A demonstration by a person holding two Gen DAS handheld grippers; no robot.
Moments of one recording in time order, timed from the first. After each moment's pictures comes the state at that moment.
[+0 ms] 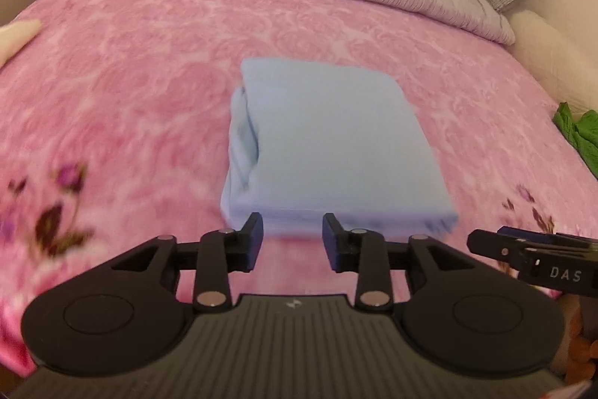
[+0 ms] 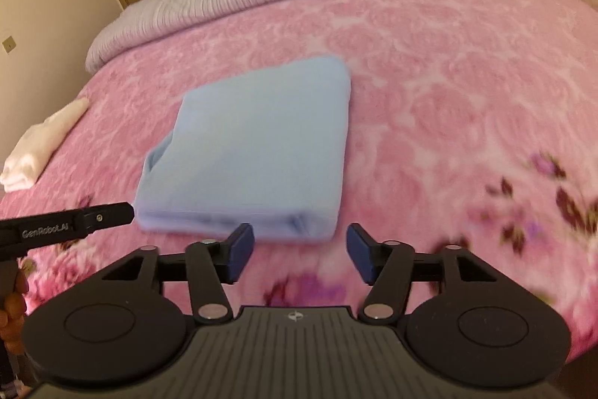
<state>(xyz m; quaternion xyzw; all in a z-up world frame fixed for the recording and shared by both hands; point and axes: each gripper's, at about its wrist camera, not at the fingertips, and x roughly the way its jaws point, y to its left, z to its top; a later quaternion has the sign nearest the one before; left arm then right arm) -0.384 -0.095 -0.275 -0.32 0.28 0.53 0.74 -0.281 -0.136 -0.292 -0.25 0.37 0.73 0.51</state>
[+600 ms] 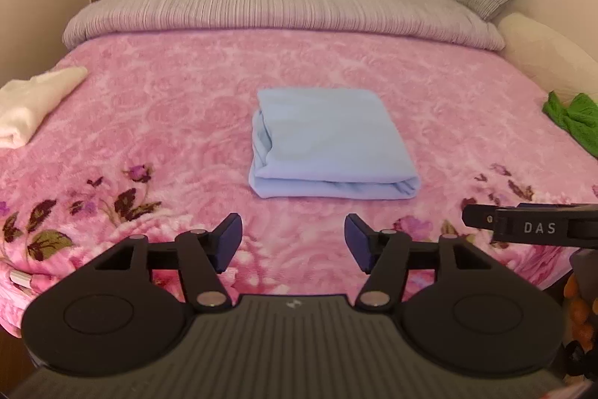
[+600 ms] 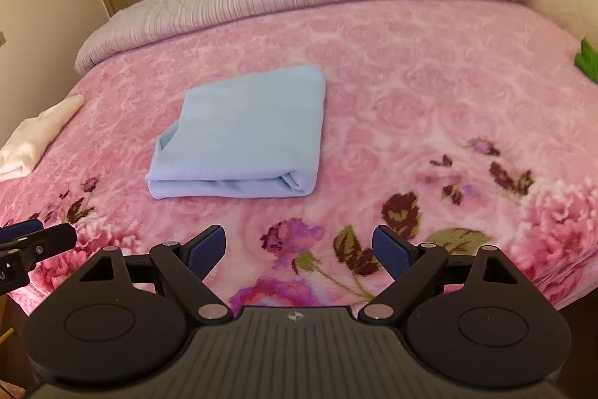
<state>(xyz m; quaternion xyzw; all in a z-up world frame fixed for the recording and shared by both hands) -0.396 -0.219 -0.213 -0.23 0.26 0.57 0.75 -0.268 -0.216 -0.249 -0.24 0.32 0.72 0.56</state>
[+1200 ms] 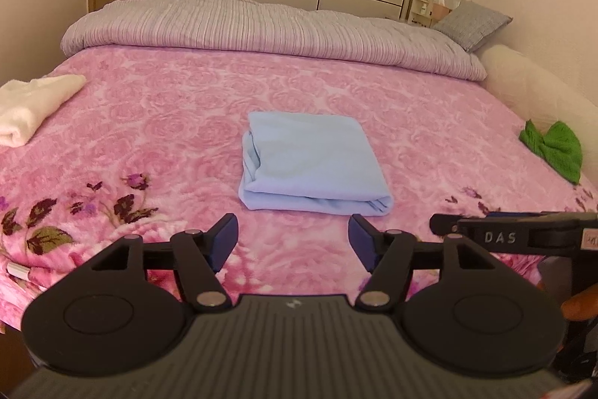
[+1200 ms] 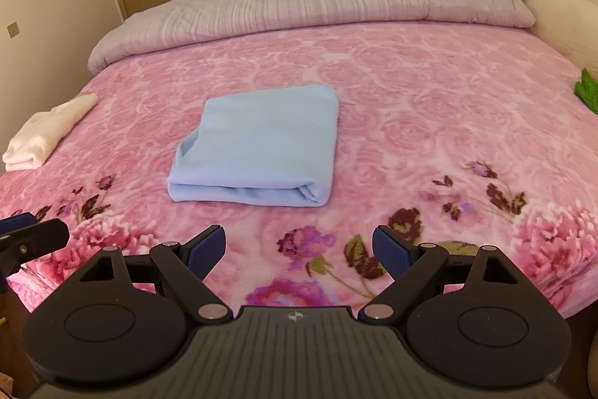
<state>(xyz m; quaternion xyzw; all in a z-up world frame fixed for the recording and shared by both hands) -0.413 -0.244 -0.194 -0.25 0.21 0.56 0.77 -0.282 -0.230 -0.234 -0.25 0.30 0.73 0.56</state>
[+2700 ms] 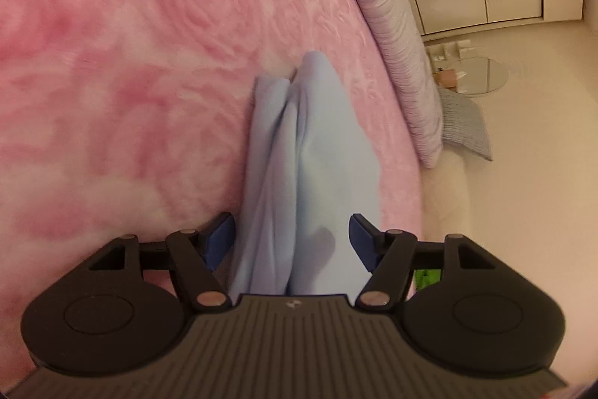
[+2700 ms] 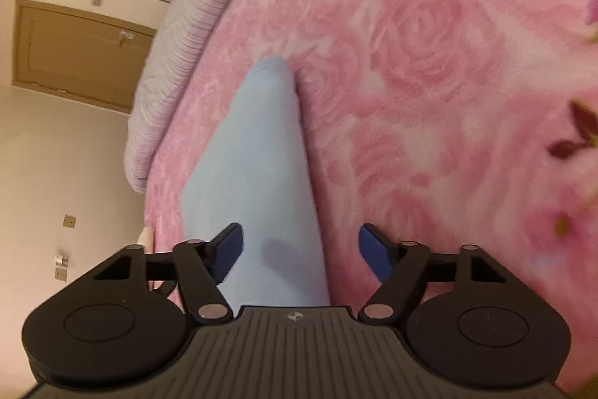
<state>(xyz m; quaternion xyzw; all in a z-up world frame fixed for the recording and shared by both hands) -0.490 0.058 -0.393 -0.66 0.02 0.34 0.67 -0.184 0.009 -0.396 -0.02 0.65 0.64 0.40</state>
